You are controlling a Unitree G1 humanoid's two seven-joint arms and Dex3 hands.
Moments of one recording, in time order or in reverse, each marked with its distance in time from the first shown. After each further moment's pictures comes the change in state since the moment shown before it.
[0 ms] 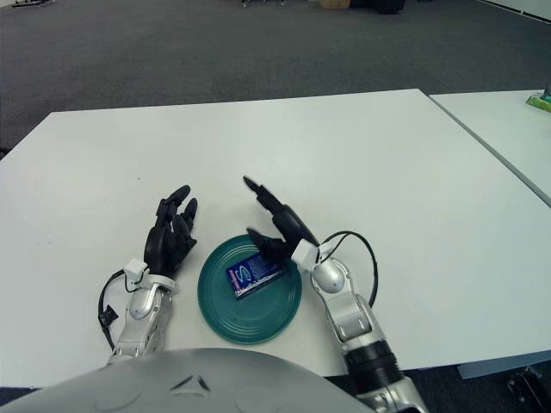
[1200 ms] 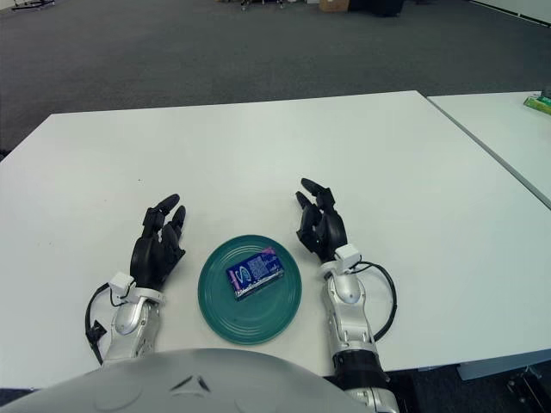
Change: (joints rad) left arm 0.098 0.014 0.068 -0.059 0.023 0.002 -0.051; right arm 0.033 0.067 -0.258 0.247 0.127 -0.090 -0.109
